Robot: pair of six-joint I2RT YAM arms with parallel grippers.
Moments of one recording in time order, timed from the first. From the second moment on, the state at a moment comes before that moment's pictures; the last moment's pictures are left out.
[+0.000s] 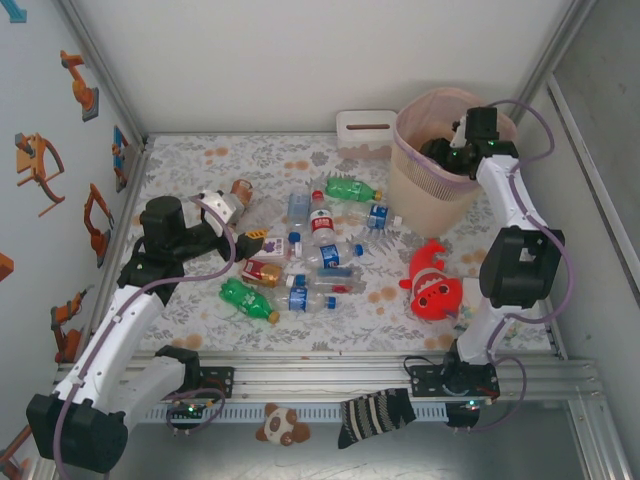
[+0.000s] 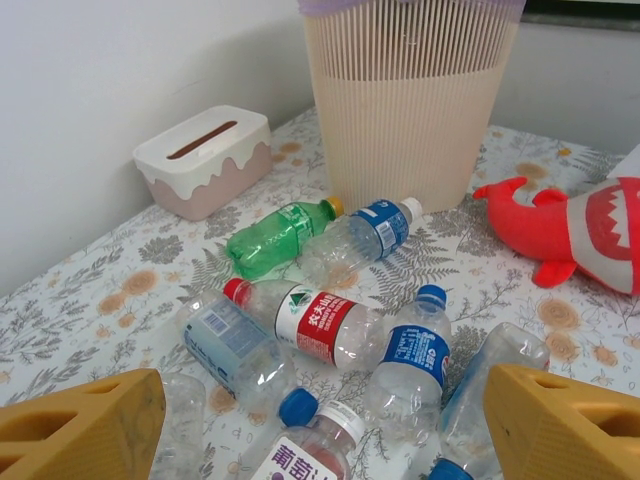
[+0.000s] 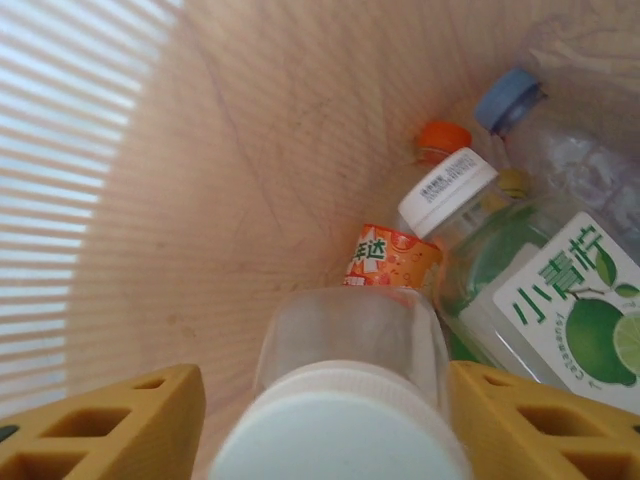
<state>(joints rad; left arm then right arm) -0.28 0.91 0.78 -0.26 0.65 0.33 -0.02 1.83 1.68 -0.75 -0.35 0.41</state>
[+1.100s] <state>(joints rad) -0.28 0.92 0.78 -0.26 0.55 0.31 -0.02 1.51 1.76 -1.00 -0.12 0.25</state>
